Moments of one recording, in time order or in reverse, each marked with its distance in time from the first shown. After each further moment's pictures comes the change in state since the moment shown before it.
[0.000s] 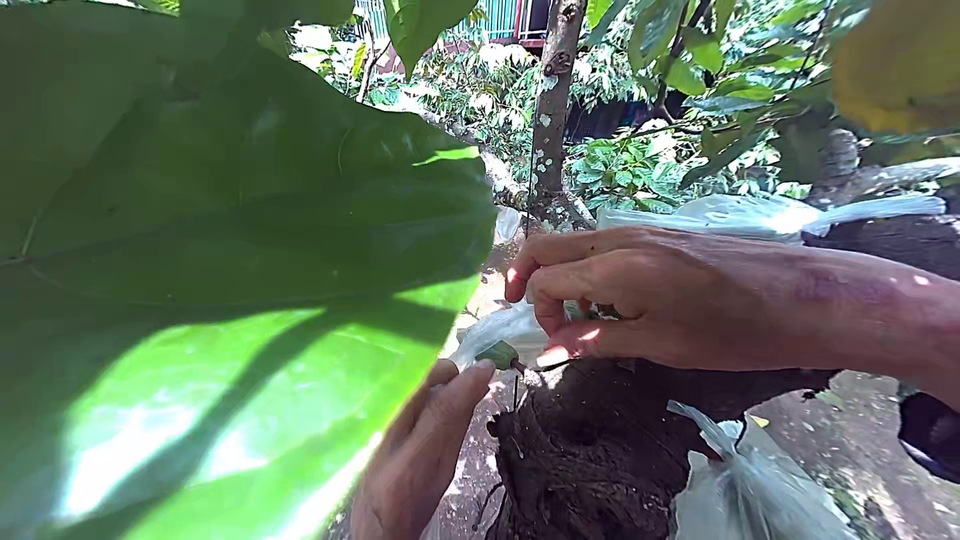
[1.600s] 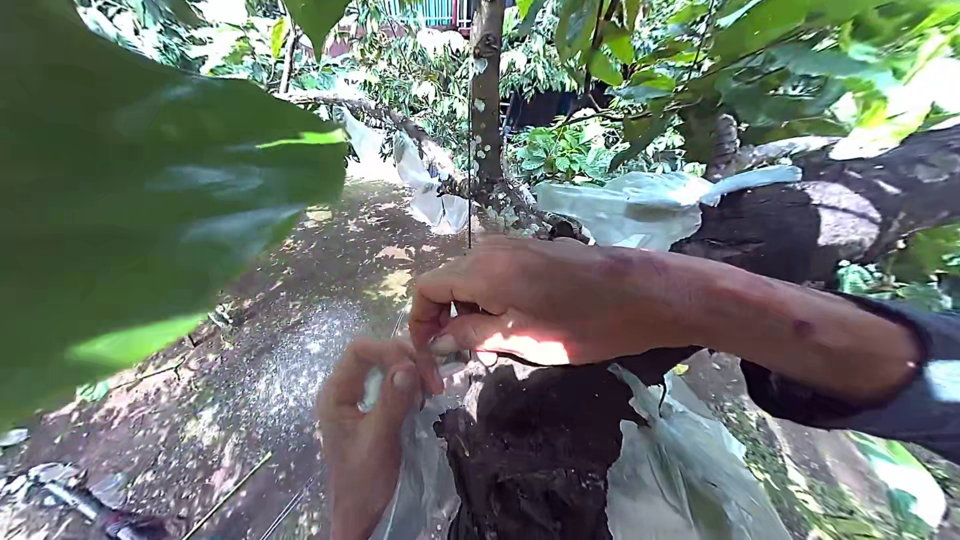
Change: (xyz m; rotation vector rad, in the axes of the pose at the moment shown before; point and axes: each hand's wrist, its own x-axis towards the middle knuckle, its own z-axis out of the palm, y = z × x) left_hand 0.009 -0.005 0.037 -1.153 0.133 -0.461; right_hand 0.025 -0.016 0.017 0.382 -0.111 0.168
